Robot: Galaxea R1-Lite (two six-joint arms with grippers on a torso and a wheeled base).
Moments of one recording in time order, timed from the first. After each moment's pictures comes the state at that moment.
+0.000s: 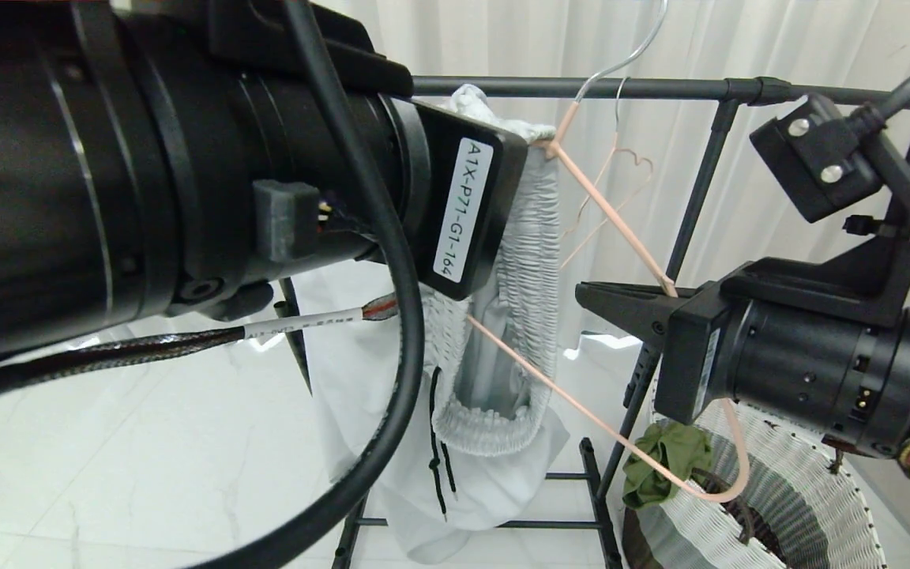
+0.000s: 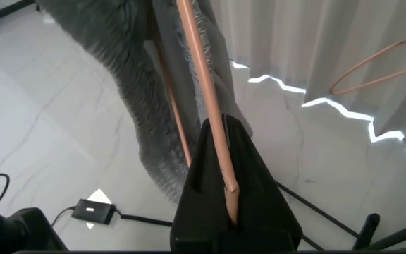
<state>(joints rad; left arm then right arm) -1.09 1.52 -1.51 0.22 0.54 0.14 1.06 1.41 -0.96 -0.36 -0.22 0.17</state>
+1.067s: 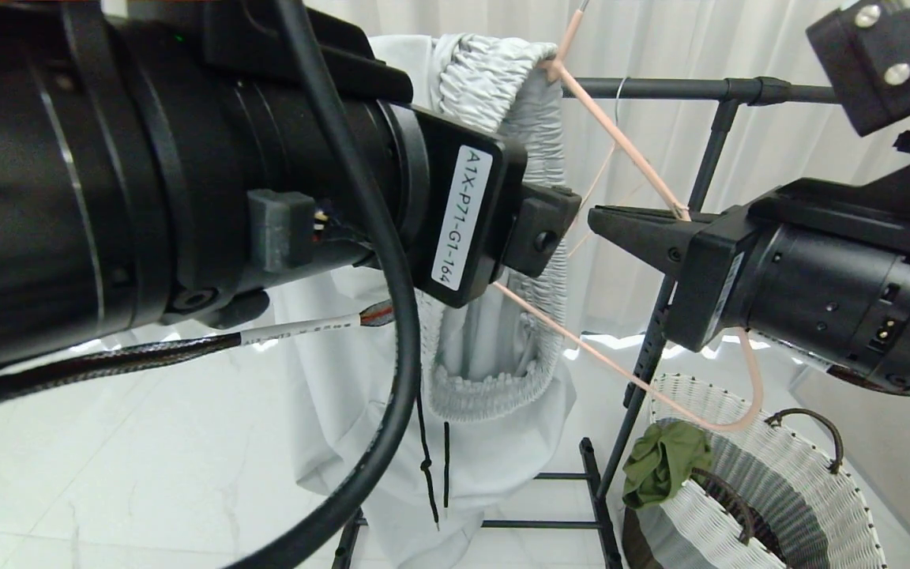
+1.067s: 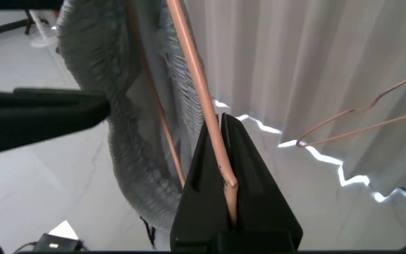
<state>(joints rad) -1.09 1.51 -1.51 0.22 0.53 0.14 1.04 1.42 -1.02 -0.45 -0.22 0.04</state>
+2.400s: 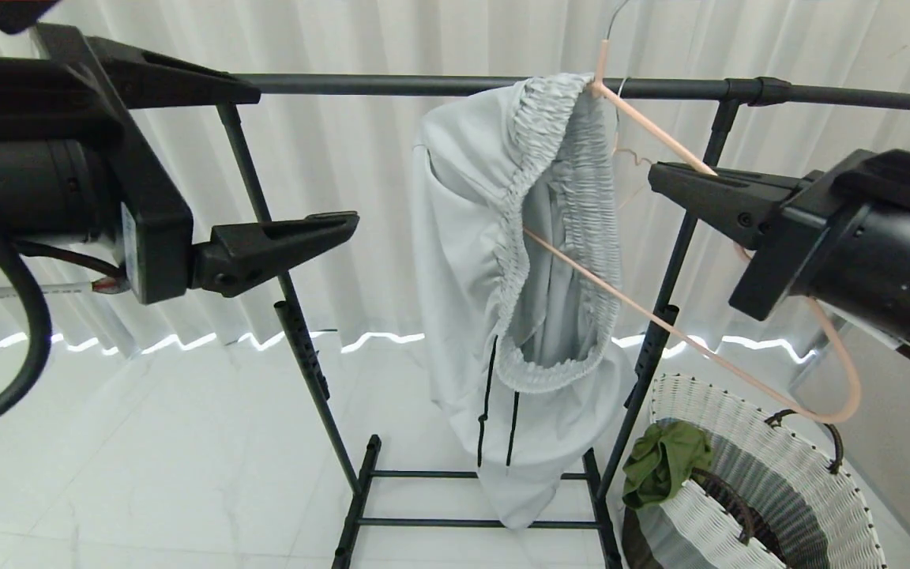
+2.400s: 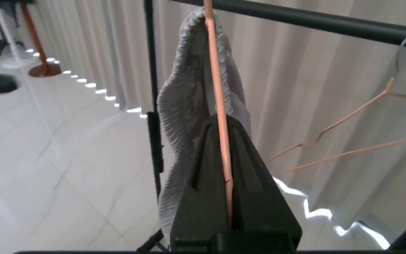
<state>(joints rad) -0.62 1.26 -1.27 0.15 -0.05 0.70 0.95 1.34 -0.92 -0.60 -0.14 -0.08</state>
